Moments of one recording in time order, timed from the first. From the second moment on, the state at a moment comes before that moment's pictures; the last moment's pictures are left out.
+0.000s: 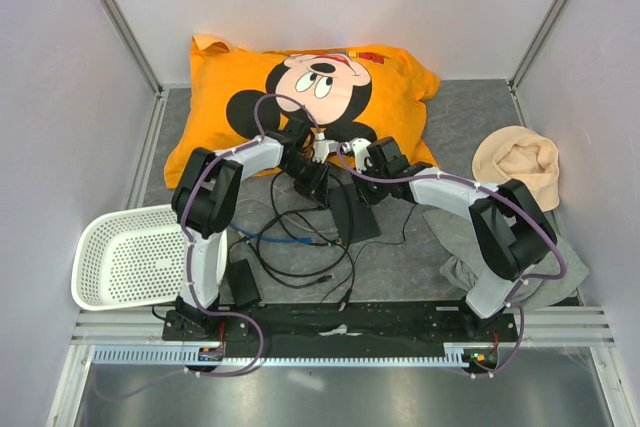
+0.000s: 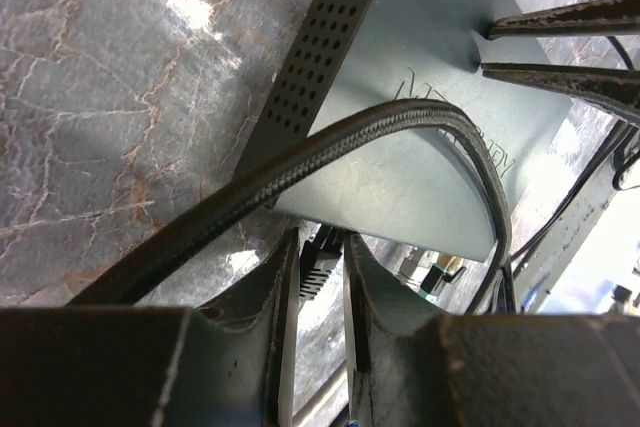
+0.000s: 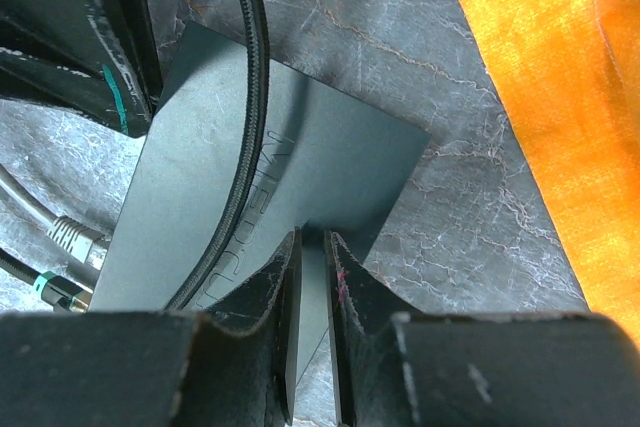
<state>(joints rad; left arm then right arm) -0.47 2.10 1.43 -0.60 0.67 0.04 0.55 1.72 1.01 -0.20 -0.18 -0.05</state>
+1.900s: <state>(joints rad) -0.40 1.95 1.36 -0.65 0.66 0.13 0.59 1.73 1.04 -0.21 -0.13 -0.10</state>
